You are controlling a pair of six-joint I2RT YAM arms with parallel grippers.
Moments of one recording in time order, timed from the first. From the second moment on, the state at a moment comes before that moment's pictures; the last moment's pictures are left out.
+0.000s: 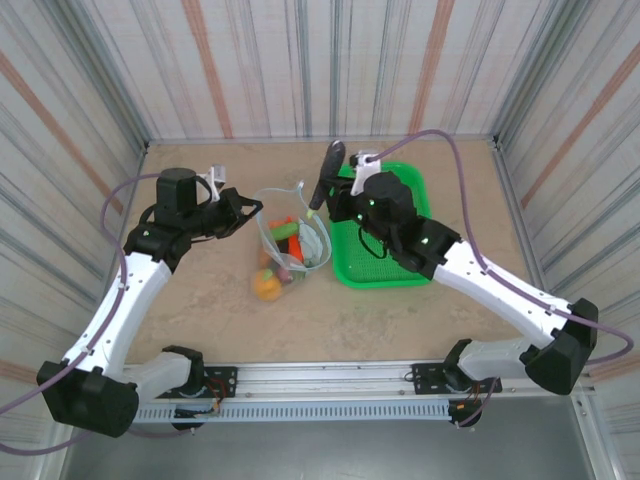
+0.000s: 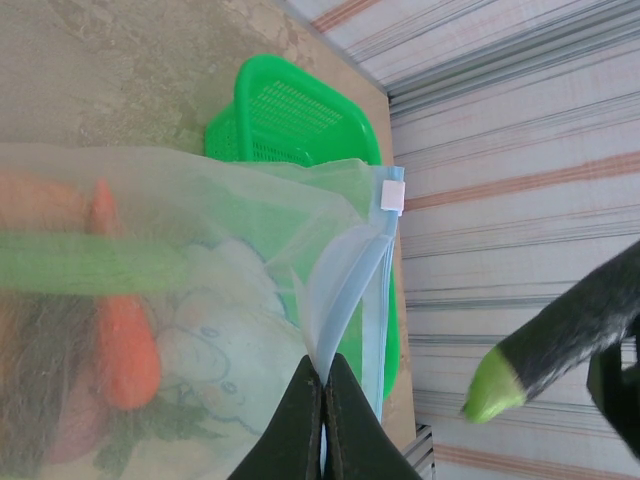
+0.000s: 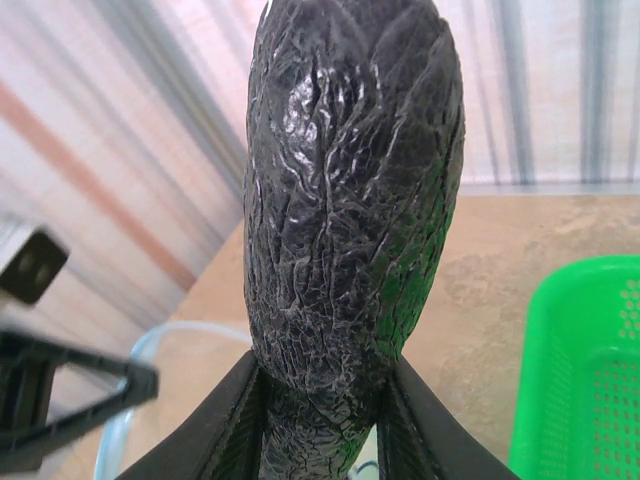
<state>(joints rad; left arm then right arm) -0.25 1.09 1.07 -0.51 0.55 -0.81 0.88 1.27 1.20 -0.17 0.25 0.47</state>
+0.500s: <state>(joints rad) -0.25 1.10 1.08 -0.53 0.55 -0.82 1.13 1.52 1.15 0.00 0.41 0.25</state>
